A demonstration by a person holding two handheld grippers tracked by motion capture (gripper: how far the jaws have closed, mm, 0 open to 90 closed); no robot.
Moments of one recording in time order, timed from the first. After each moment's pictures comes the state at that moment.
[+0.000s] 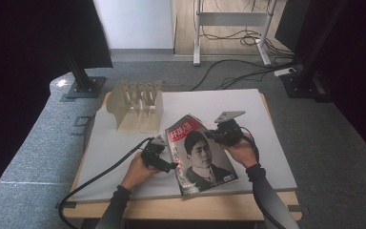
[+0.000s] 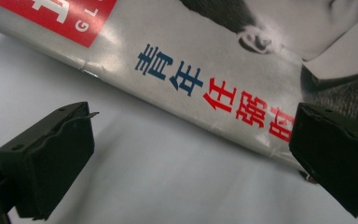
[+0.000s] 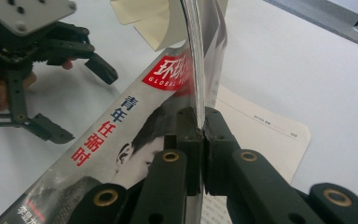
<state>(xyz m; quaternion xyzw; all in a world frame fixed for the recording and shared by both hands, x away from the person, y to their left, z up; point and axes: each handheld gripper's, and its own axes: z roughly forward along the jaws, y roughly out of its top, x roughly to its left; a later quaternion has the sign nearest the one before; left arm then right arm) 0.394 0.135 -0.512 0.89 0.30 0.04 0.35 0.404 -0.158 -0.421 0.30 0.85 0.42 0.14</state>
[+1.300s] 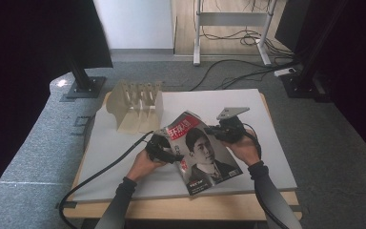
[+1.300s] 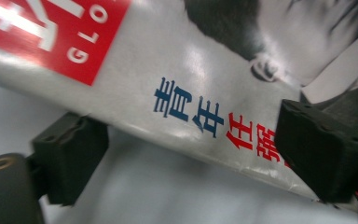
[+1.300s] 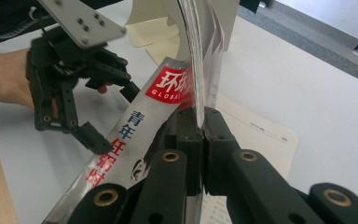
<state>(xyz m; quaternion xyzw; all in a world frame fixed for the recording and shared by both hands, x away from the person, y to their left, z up) 0.416 0.128 -0.502 0.86 0.31 -0.01 0.40 0.399 -0.160 -0.398 0.28 0.84 0.44 0.14</state>
